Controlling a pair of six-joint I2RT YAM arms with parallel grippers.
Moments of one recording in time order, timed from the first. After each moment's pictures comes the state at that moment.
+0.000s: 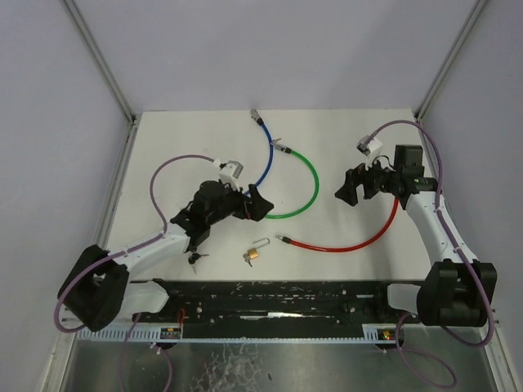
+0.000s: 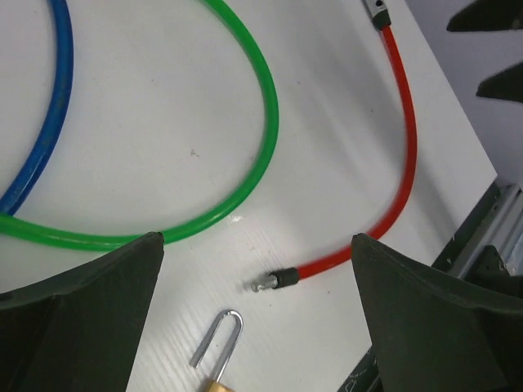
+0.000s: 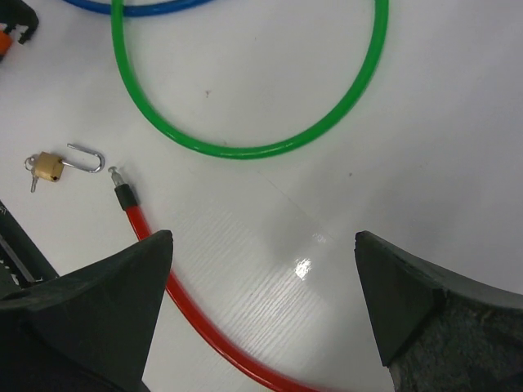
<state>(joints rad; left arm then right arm) -0.61 1.19 0.52 0.39 0.21 -0.51 -0.02 1.23 0.95 -0.48 -0.77 -0.35</state>
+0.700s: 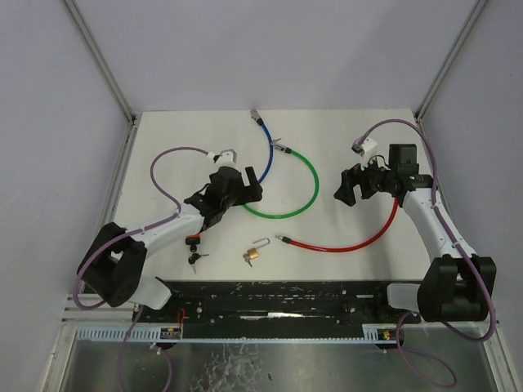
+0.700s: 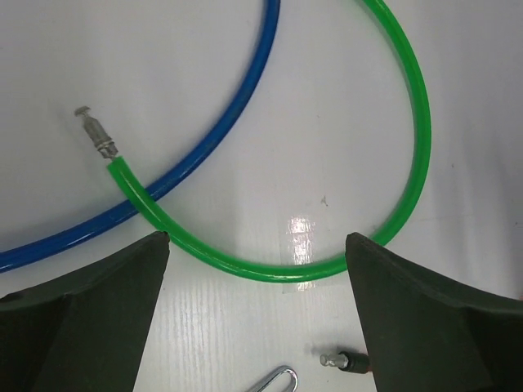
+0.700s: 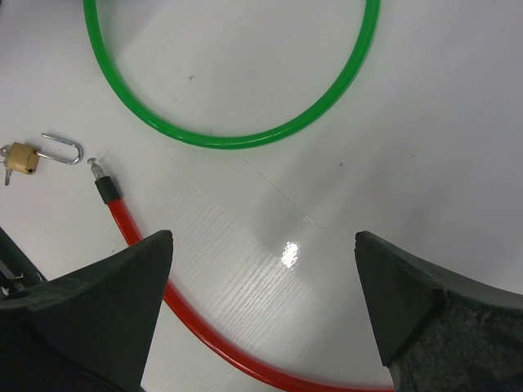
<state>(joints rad) -0.60 1.45 0.80 0.06 -0.19 -0.64 0.01 1.29 0.98 -0.53 -0.66 -0.38</state>
